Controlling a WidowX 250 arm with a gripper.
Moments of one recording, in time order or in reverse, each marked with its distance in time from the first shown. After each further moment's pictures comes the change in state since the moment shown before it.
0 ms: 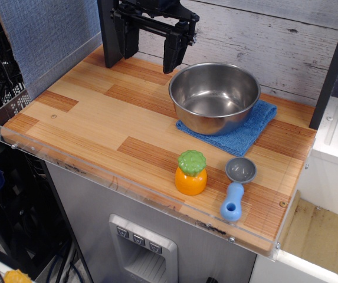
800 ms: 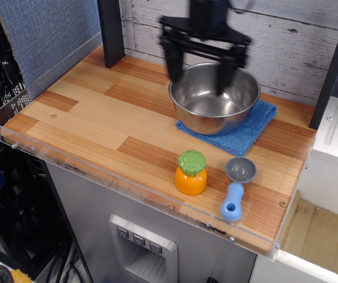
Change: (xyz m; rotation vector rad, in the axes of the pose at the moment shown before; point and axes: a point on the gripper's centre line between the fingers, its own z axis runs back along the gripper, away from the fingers) arm 0.006 -0.078 -0.009 -0.080 -0.020 -0.015
